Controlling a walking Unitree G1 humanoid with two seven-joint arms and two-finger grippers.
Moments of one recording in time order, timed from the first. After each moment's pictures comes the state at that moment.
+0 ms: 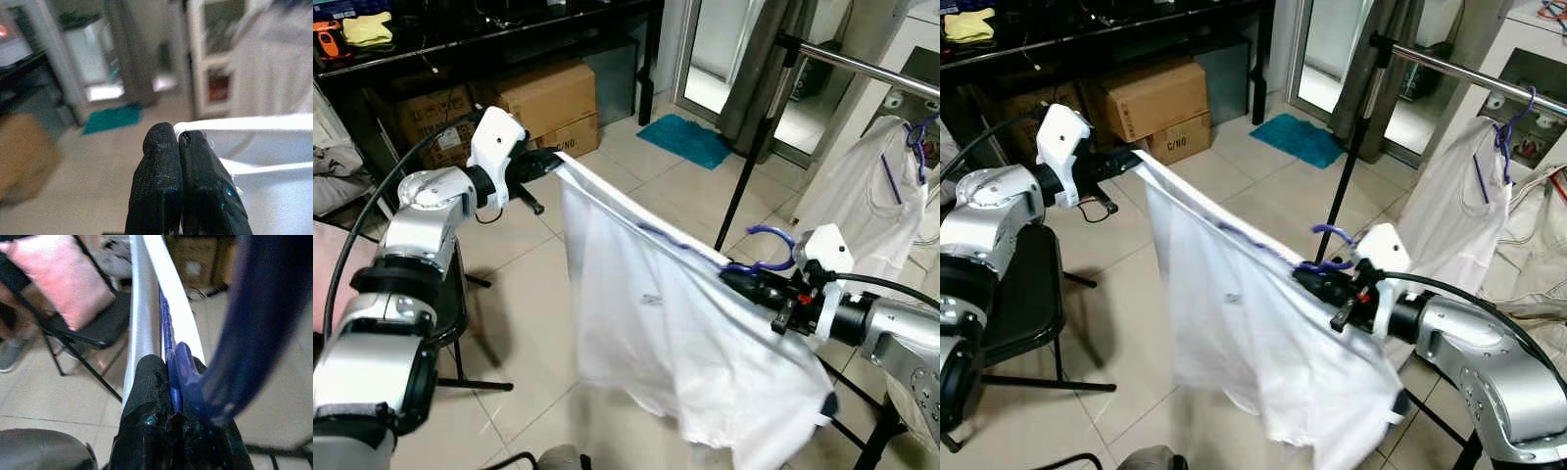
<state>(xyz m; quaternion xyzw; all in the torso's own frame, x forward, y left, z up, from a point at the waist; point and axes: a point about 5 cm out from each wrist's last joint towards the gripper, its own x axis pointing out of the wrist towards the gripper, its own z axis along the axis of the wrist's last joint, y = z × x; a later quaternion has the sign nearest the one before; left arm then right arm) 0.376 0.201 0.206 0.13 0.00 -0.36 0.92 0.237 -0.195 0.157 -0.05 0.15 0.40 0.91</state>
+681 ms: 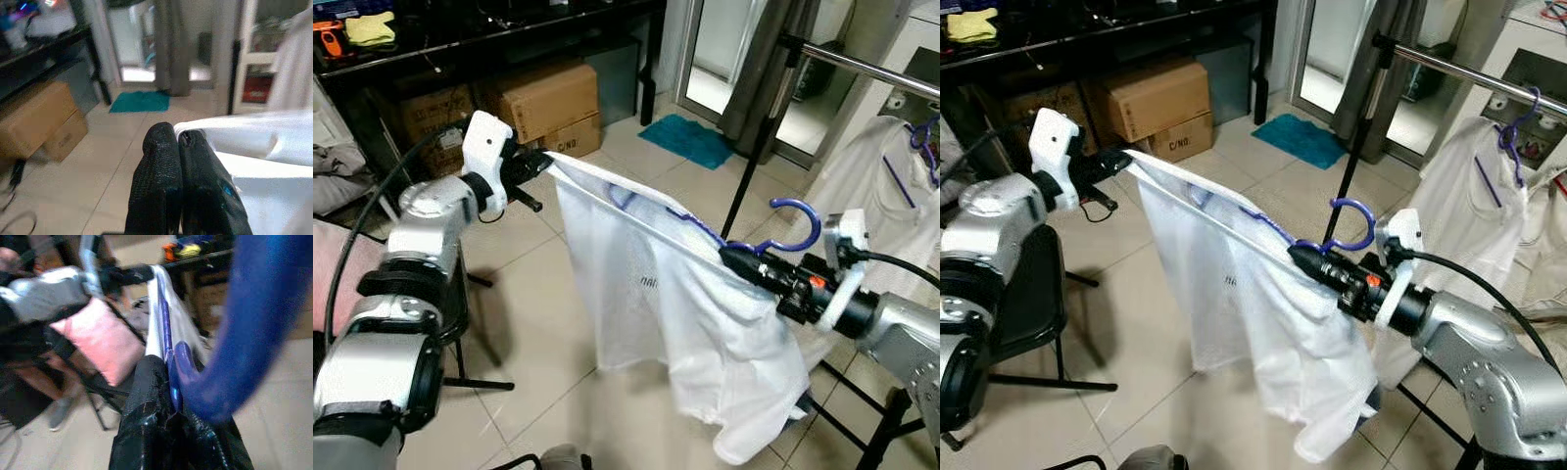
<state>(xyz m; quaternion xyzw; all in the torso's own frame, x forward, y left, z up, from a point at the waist) 0.383 0.216 0.183 0.10 0.04 -0.25 0.96 0.232 -0.185 0.177 0.10 0.07 0.45 0.88</state>
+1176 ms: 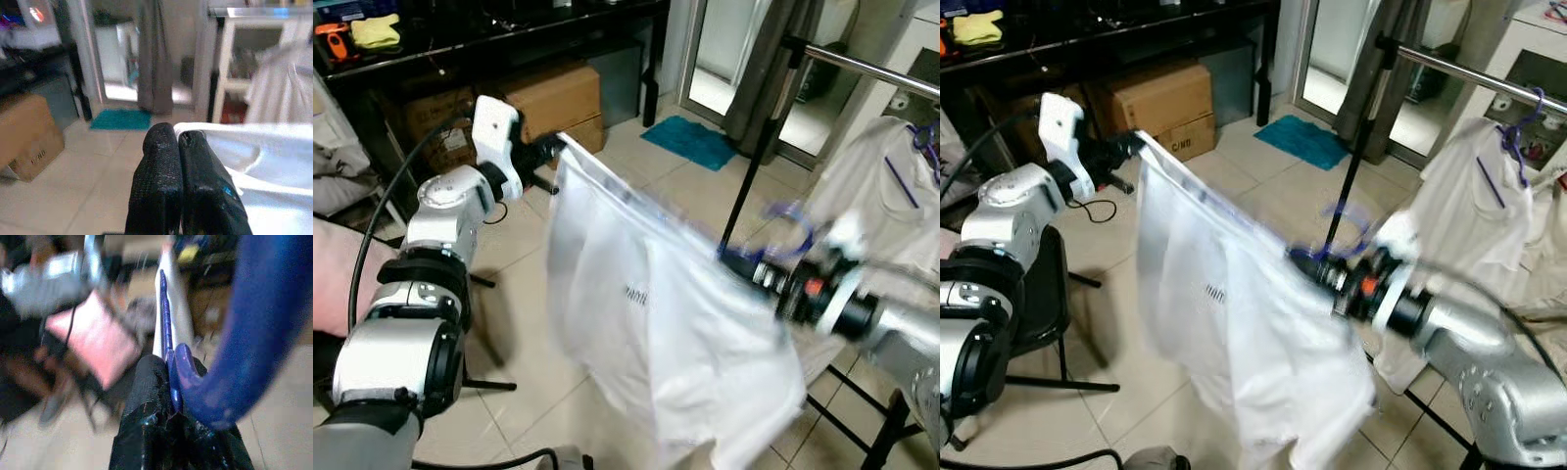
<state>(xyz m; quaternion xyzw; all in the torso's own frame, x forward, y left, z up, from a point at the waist) 0.387 0.193 0.189 0.05 0.01 -0.29 0.95 0.239 -0.187 0.182 0.10 0.05 0.41 0.91</state>
